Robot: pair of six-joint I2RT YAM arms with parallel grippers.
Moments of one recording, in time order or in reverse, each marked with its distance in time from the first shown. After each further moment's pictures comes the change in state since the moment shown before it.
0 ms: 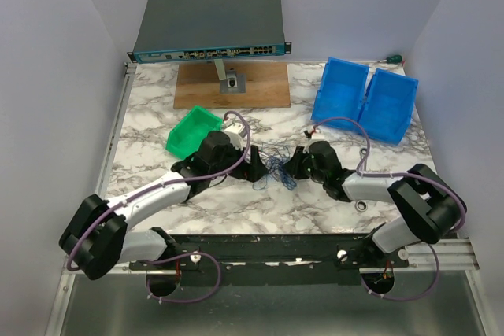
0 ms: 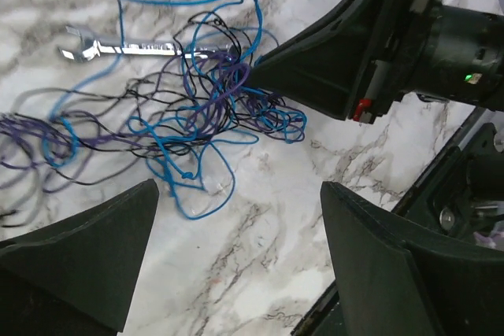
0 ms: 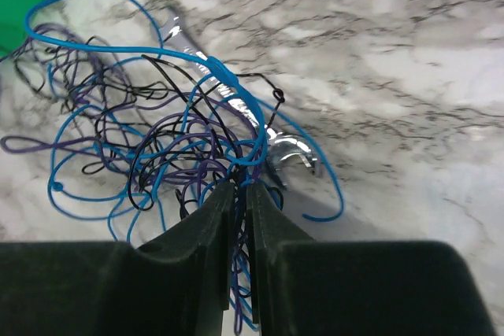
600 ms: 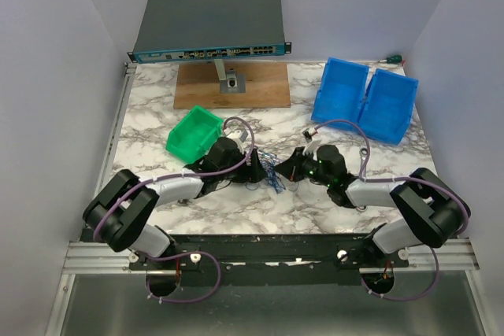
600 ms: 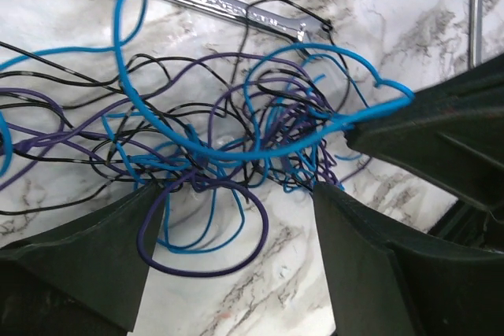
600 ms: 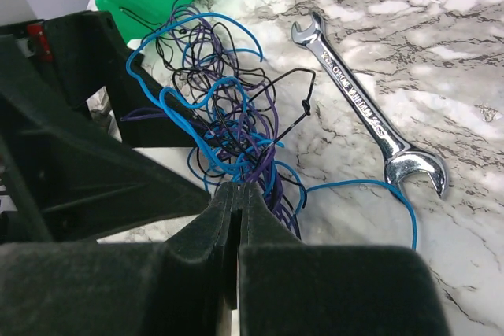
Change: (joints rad) left arm 0.006 0.216 -0.118 0.205 -0.027 -0.217; right arm -0.002 -0.021 -0.080 0.266 -0.284 0.069
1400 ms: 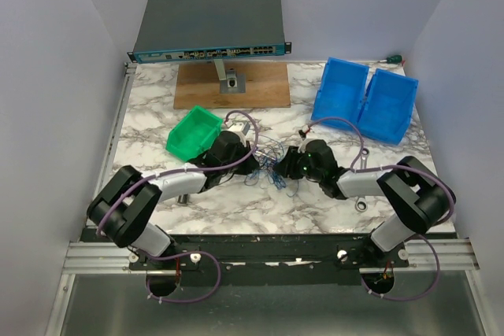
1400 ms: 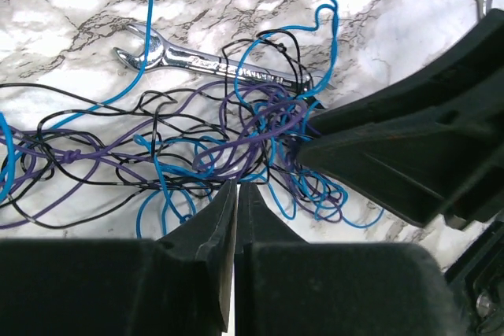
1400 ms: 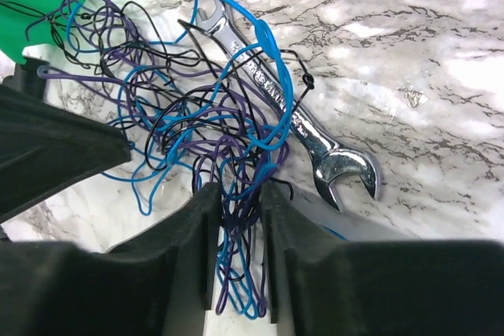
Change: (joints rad) left arm 0.006 0.076 0.087 0.006 -0.086 0.066; right arm 0.000 0.111 0.098 -0.163 0.117 -0.009
